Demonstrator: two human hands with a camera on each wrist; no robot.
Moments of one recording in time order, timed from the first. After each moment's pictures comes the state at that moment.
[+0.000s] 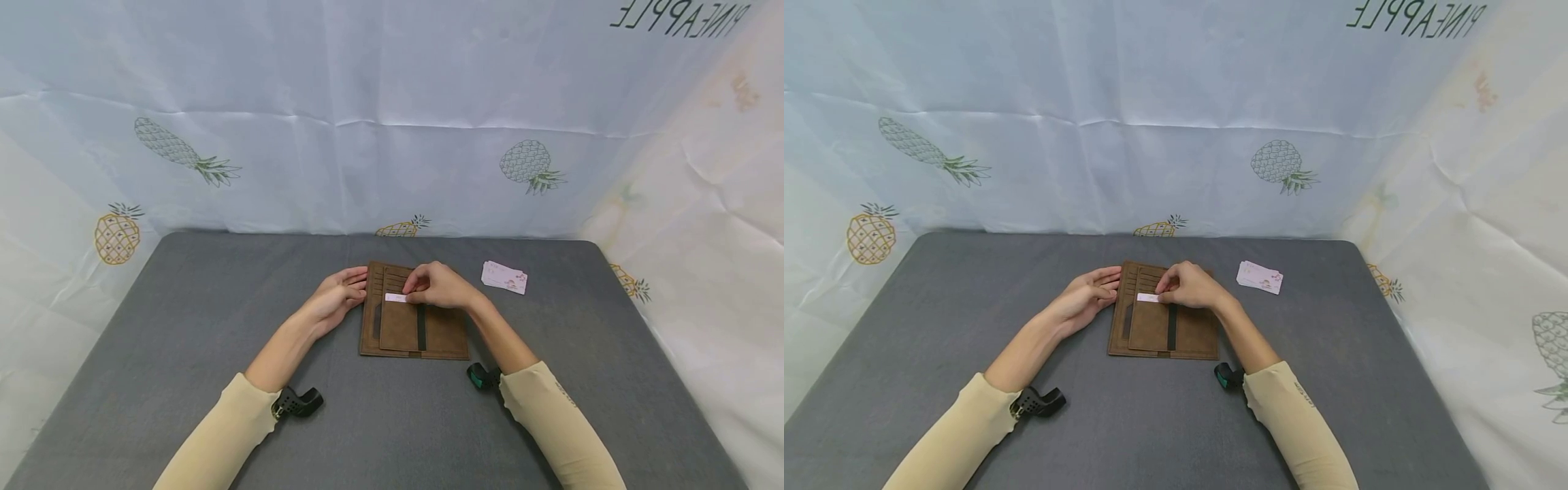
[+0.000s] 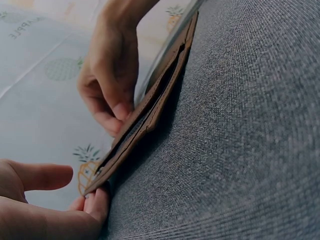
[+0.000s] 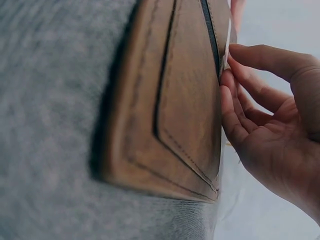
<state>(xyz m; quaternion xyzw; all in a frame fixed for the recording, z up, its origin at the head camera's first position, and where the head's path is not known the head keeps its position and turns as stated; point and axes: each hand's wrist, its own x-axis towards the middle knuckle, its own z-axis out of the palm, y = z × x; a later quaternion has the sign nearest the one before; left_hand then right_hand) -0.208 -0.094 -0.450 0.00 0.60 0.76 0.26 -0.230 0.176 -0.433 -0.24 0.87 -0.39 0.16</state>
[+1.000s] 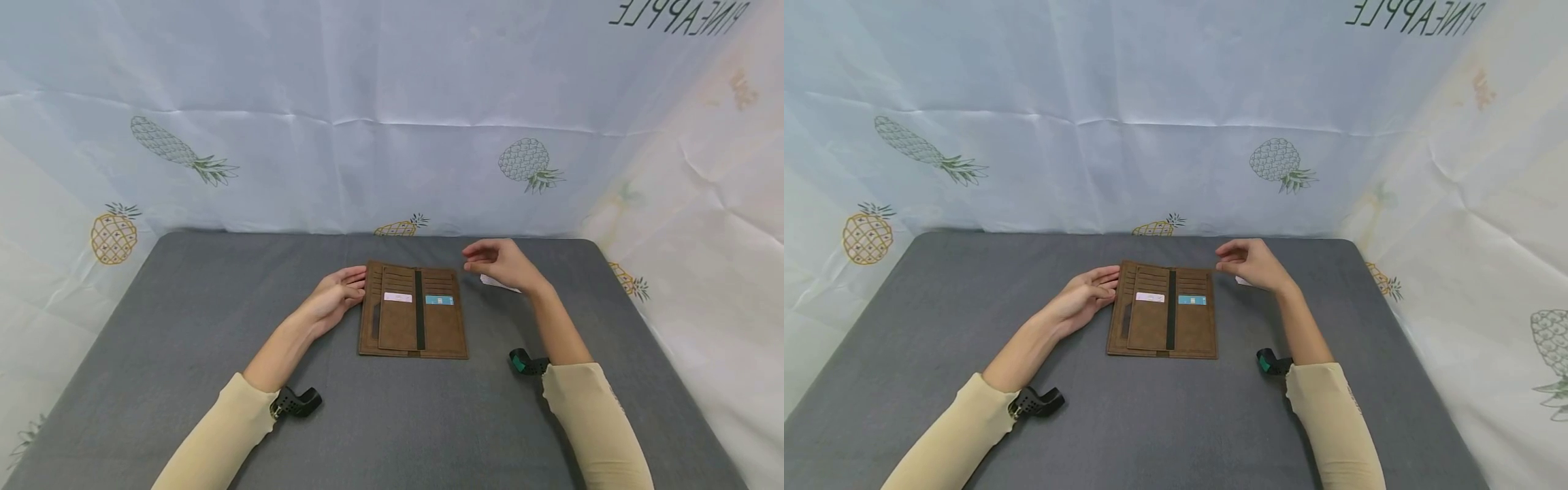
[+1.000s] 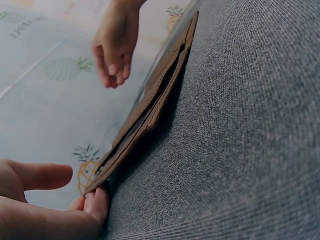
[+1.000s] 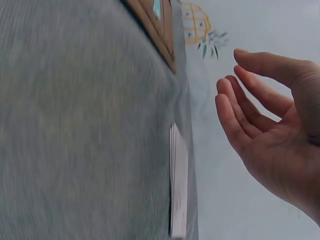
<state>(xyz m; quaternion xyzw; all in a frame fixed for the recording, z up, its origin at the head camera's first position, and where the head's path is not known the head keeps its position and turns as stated) -0.208 -0.095 -0.449 0.01 0.60 0.76 0.26 -0.233 0.282 -0.406 -0.12 0.89 -0.43 0.10</state>
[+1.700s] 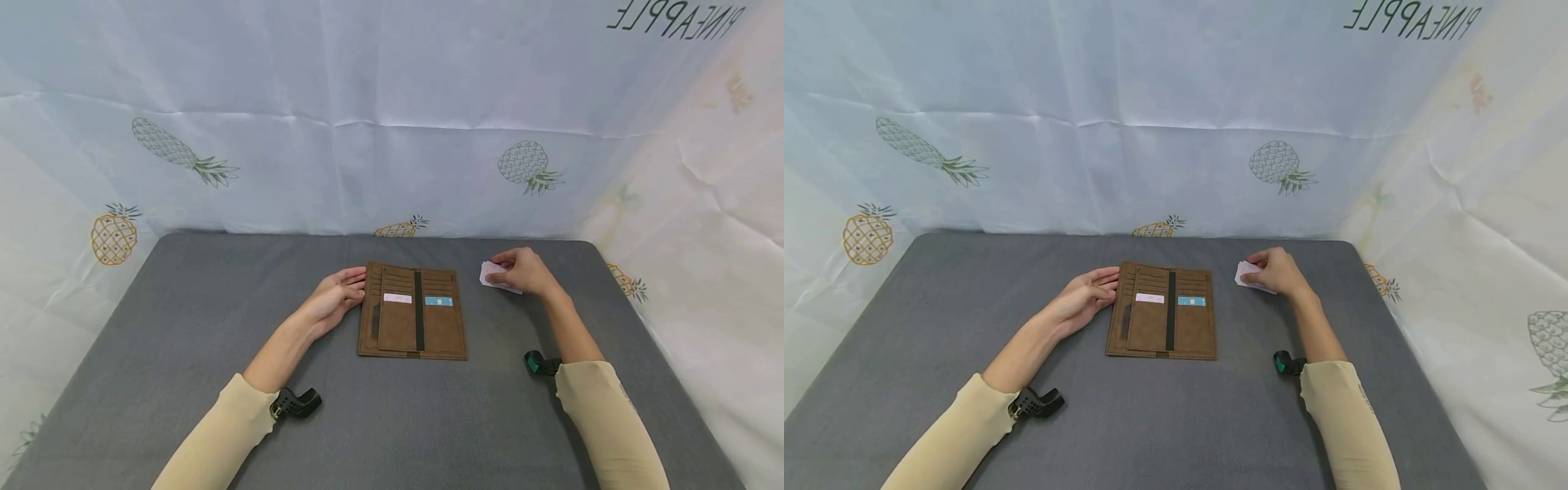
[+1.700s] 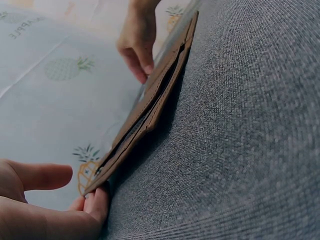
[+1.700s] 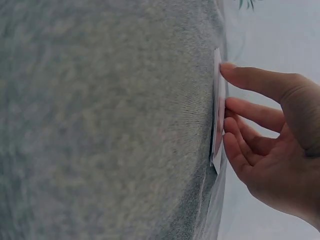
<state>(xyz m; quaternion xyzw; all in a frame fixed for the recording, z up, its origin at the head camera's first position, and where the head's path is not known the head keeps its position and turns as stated) -0.208 -0.095 -0.448 0.01 0.60 0.76 0.26 -0.241 0.324 -0.429 -0.07 0.95 -0.28 0.06</state>
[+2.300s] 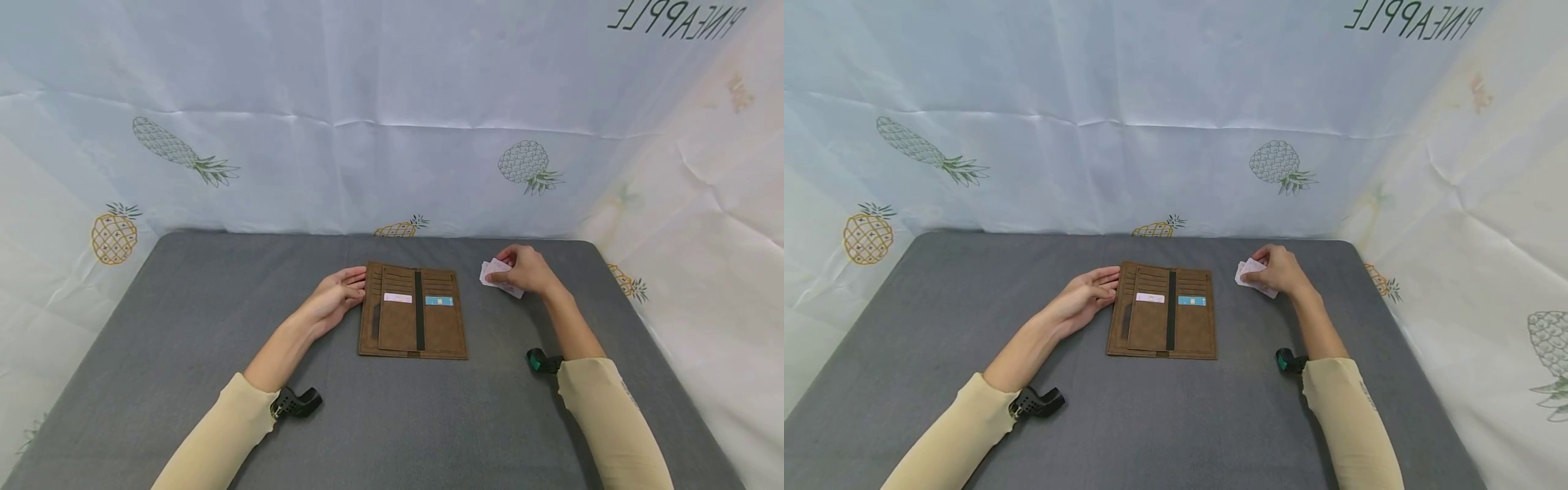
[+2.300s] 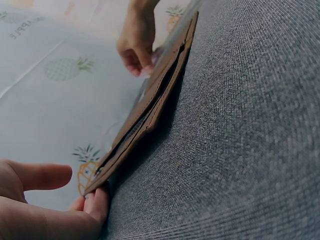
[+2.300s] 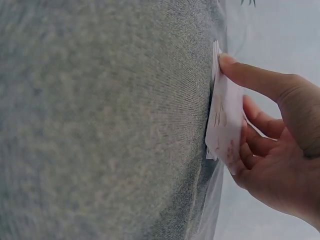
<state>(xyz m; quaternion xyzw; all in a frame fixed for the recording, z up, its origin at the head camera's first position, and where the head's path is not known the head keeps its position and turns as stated) -0.208 -0.095 -0.449 0.01 0.60 0.76 0.26 -0.241 0.326 -0.427 -0.04 0.96 -0.28 0.07</state>
